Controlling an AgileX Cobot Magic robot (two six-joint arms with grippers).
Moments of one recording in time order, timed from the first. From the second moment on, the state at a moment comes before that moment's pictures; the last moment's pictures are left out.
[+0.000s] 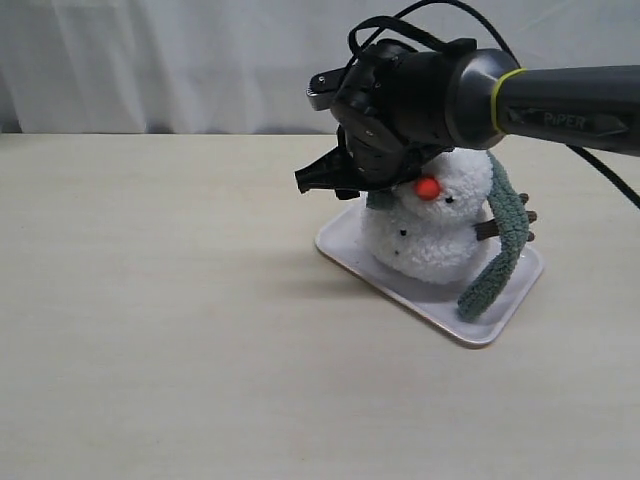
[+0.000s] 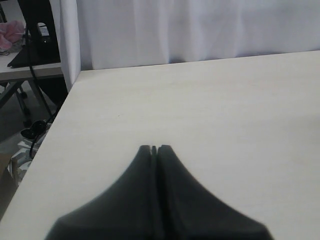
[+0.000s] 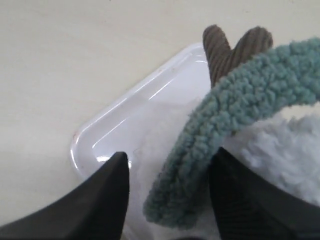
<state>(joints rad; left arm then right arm) -0.02 0.00 0.00 0.04 0.34 0.06 0.59 2.07 -1.61 -0.63 0.83 0.77</state>
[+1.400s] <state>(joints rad) -0.02 0.00 0.00 0.04 0.34 0.06 0.61 2.10 -1.61 -0.34 1.11 0.33</state>
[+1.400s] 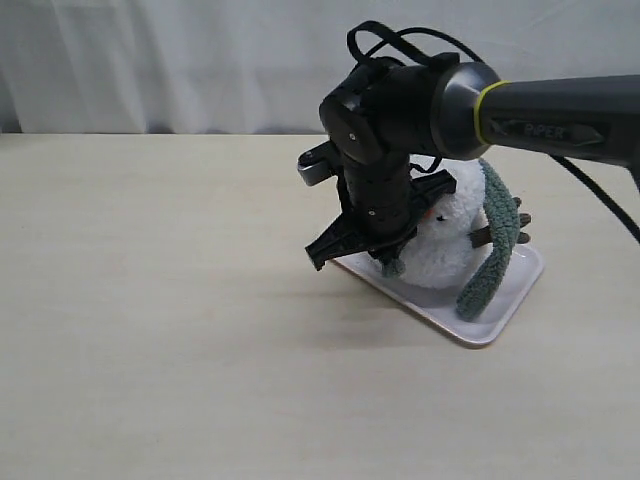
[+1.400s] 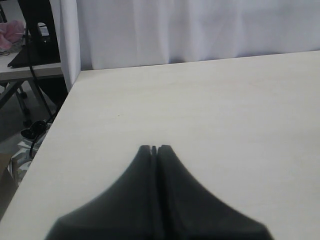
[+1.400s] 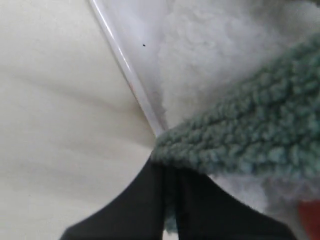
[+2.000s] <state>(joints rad) -0.02 0.00 0.00 0.04 0.34 0.06 0.61 2.02 -1.61 -0.30 1.13 0.27</state>
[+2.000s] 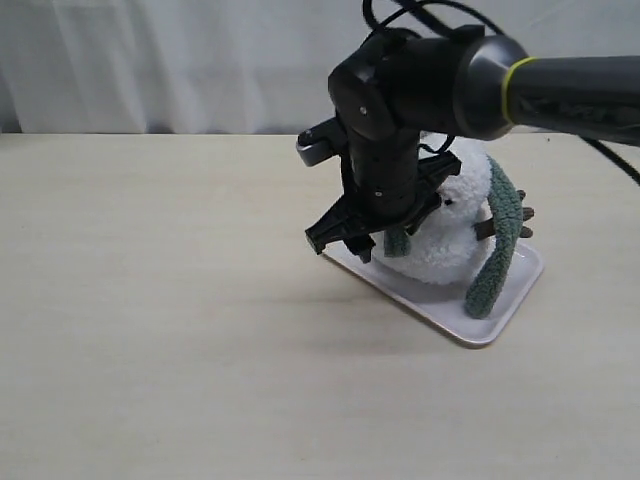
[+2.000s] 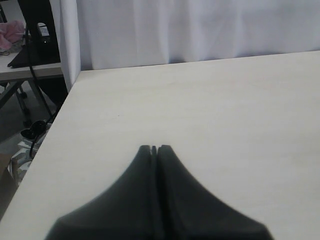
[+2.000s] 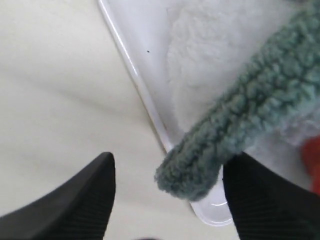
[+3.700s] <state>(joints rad) -0.02 0.00 0.00 0.04 0.34 0.06 0.19 2.20 -1.98 0.19 1.03 -0.28</state>
